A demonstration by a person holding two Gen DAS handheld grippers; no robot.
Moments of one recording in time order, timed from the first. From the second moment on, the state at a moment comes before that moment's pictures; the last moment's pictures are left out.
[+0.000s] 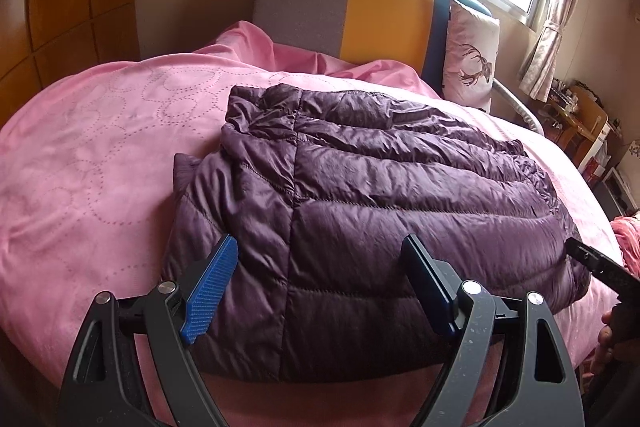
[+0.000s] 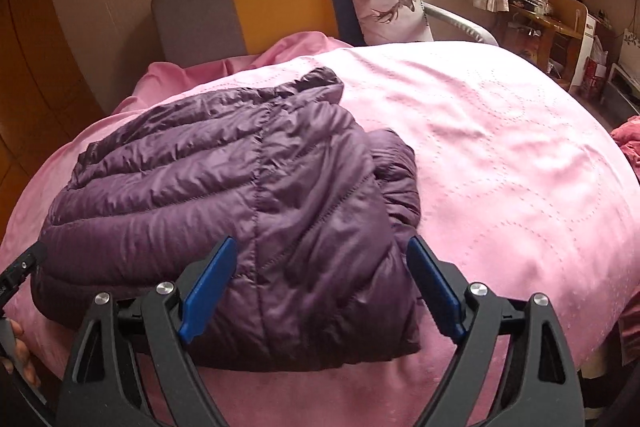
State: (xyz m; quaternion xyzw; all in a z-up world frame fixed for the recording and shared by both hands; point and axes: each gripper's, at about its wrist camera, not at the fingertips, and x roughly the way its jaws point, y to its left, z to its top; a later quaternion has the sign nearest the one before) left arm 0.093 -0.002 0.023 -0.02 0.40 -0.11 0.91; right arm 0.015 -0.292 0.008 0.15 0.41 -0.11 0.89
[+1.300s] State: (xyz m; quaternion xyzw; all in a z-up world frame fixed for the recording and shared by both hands) left arm 0.104 -0.014 0.008 0.03 0.40 -0.14 0.90; right arm 0.028 -0.224 0.031 0.11 0.42 -0.02 0.90
